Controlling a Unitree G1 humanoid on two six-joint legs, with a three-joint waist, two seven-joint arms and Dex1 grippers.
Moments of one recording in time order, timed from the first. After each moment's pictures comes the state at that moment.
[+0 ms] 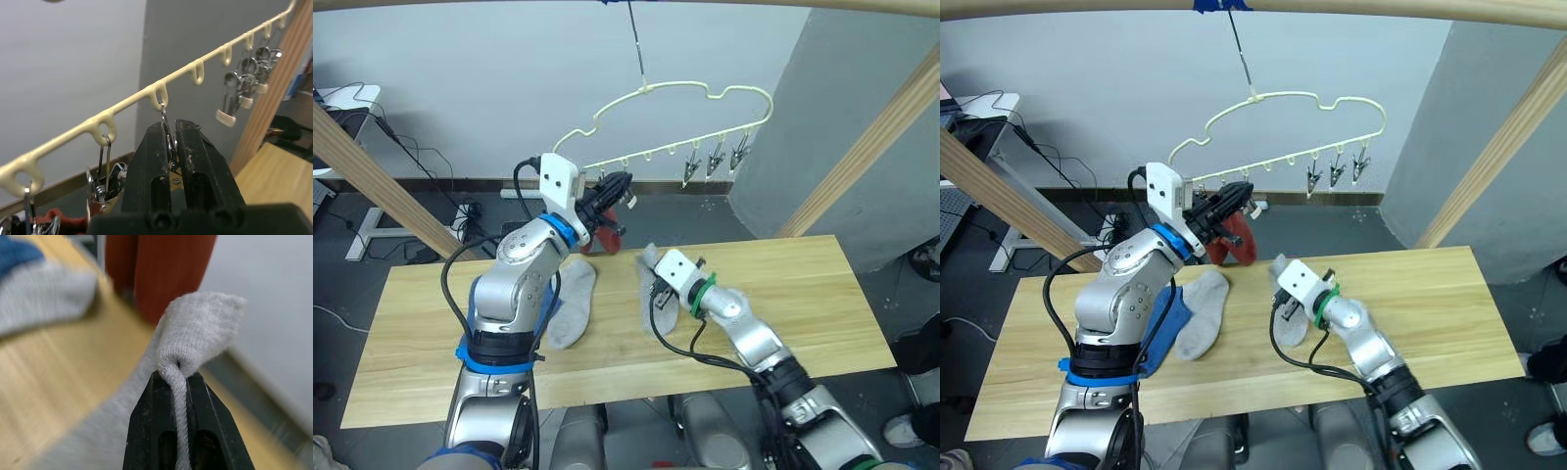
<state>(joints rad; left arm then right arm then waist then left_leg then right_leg) -0.58 0.27 0.07 -0.11 -0.45 0.52 -0.51 -0.45 -0.24 0.39 0.11 -0.22 0.09 0.45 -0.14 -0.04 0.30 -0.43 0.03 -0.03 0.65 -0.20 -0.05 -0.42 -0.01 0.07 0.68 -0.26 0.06</state>
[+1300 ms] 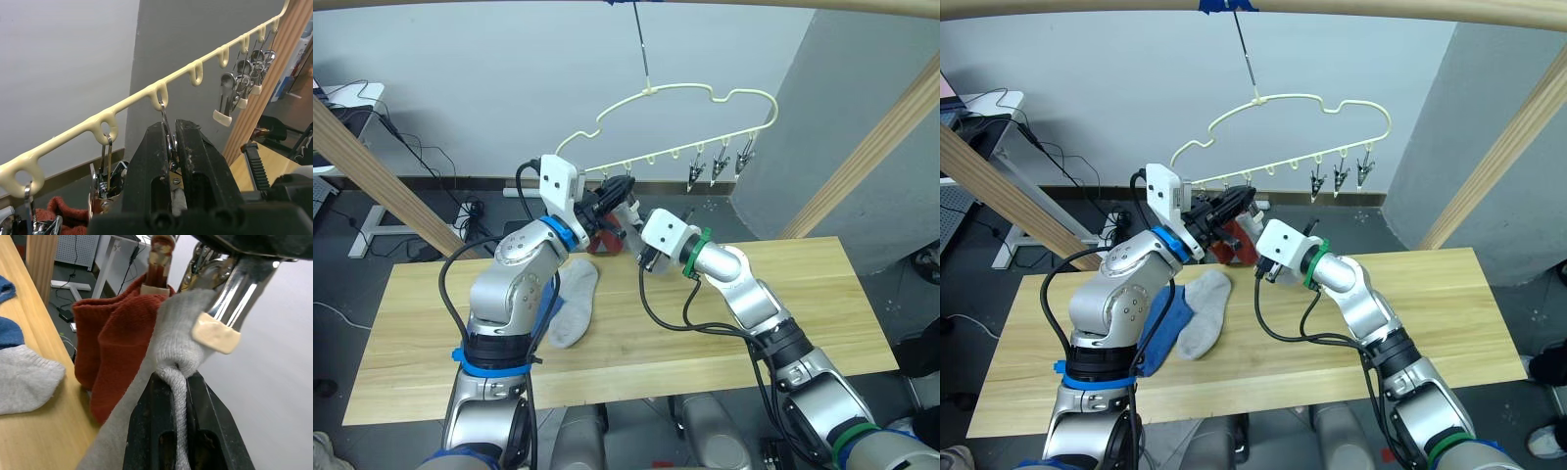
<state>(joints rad) -0.55 0.28 0.07 -0.15 -0.47 0.56 -0.50 -0.64 -0.18 0.35 0.22 -0.24 -0.02 0.46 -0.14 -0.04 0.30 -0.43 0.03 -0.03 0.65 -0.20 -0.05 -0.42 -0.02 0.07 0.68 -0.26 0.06</state>
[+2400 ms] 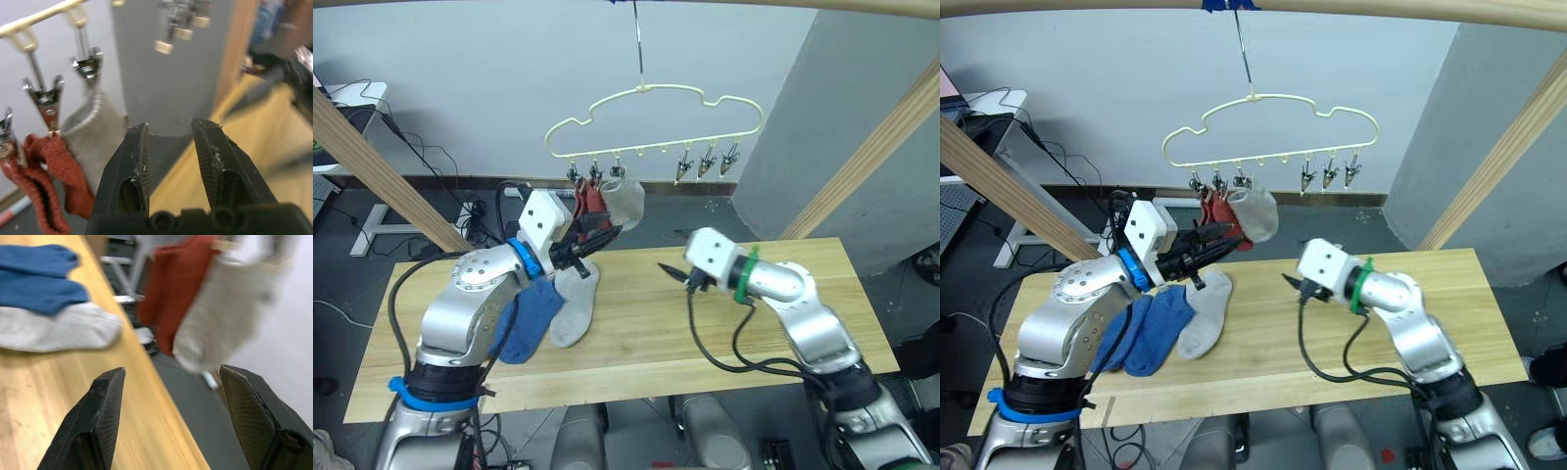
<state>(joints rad) -0.39 0.59 0.02 -0.26 -0.43 0.45 -0.79 -0.39 -0.41 0.21 -0.35 -0.09 0.41 0.69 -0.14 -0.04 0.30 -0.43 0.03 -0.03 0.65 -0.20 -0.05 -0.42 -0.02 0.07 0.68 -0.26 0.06</state>
